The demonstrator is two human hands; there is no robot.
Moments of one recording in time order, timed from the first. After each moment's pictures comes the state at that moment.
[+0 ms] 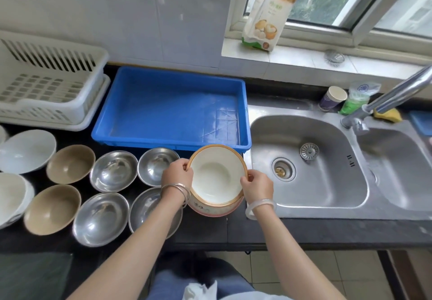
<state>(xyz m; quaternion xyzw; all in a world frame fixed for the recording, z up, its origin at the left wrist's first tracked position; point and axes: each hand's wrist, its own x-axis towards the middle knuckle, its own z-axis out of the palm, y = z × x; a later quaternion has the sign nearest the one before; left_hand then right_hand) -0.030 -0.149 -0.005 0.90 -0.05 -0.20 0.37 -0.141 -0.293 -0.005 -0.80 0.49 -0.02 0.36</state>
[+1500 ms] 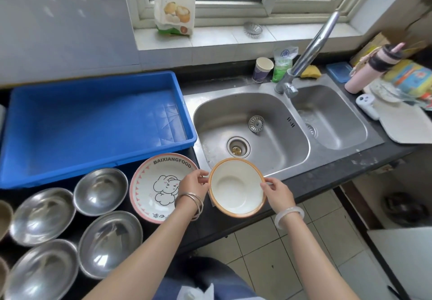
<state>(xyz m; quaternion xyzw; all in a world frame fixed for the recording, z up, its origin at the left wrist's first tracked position) -0.107 -0.244 -0.030 0.82 -0.19 -0.38 0.38 -0.289 -0.364 -0.017 -0.65 0.63 -0.05 0.42</state>
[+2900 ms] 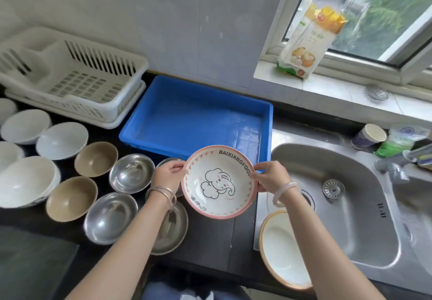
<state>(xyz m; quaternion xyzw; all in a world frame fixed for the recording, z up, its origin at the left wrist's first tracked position) 0.000 -0.121 0.014 0.77 0.14 -0.20 0.60 -0.066 -0.357 0.029 -0.83 0.32 0.12 0.44</state>
